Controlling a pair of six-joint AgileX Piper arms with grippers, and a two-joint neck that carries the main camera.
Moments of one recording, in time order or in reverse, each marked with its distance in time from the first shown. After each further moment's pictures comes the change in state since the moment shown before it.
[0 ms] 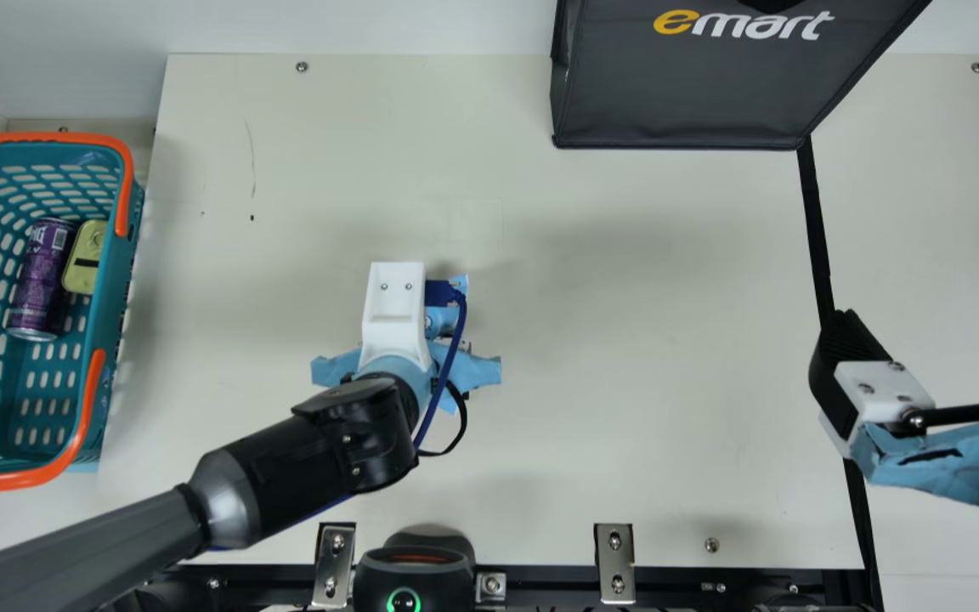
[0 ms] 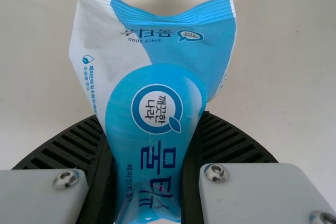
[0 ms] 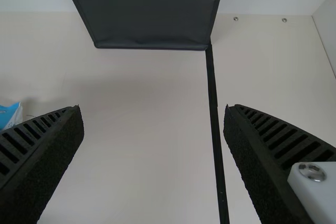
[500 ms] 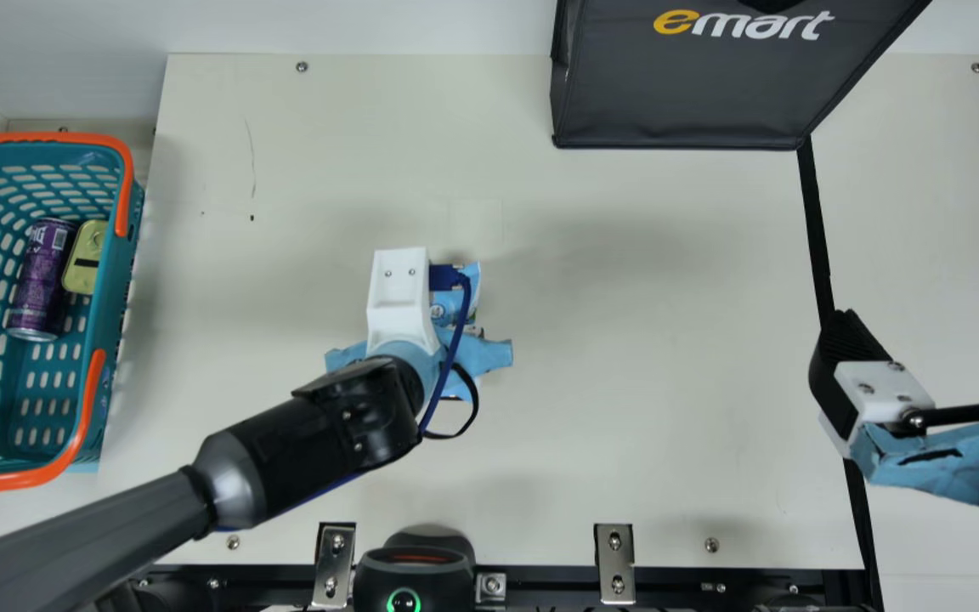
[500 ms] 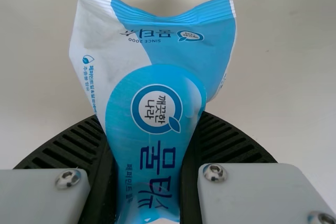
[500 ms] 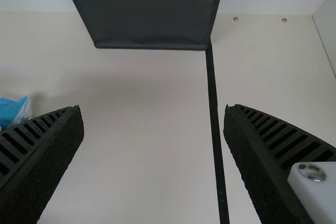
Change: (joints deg) left arm 2.7 1.9 -3.1 -4.8 -4.2 2.7; right arm 0.0 0.0 0.0 0.0 0.0 0.0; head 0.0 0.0
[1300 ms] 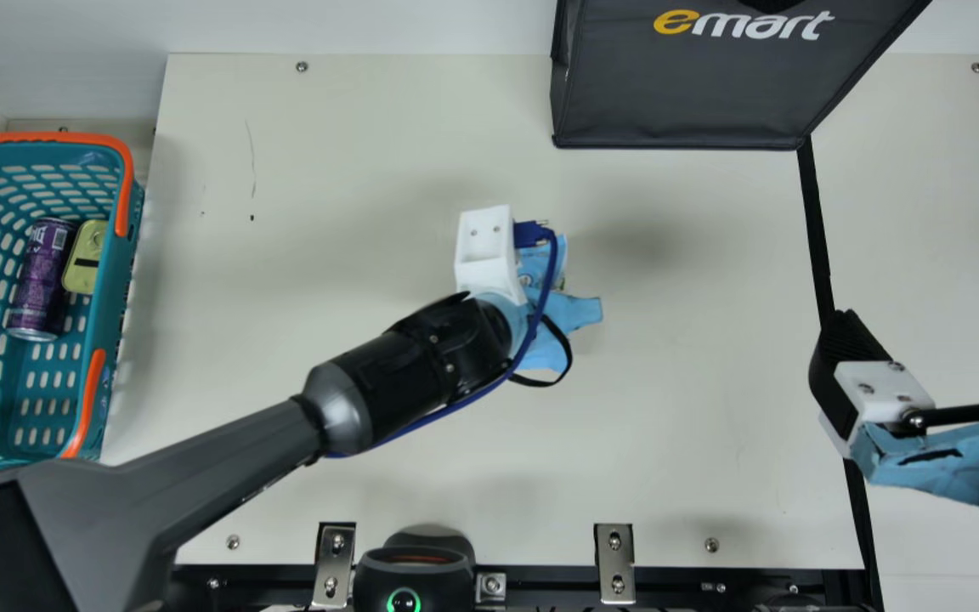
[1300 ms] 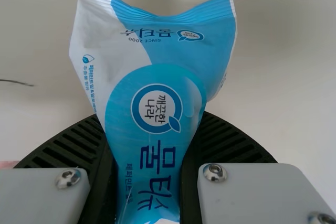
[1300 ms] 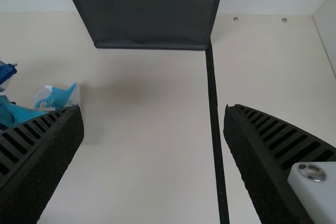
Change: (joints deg) left arm -0.6 13.5 -20.0 -13.0 0.2 7.3; right arm 0.0 0.0 0.0 0.0 0.0 0.0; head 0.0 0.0
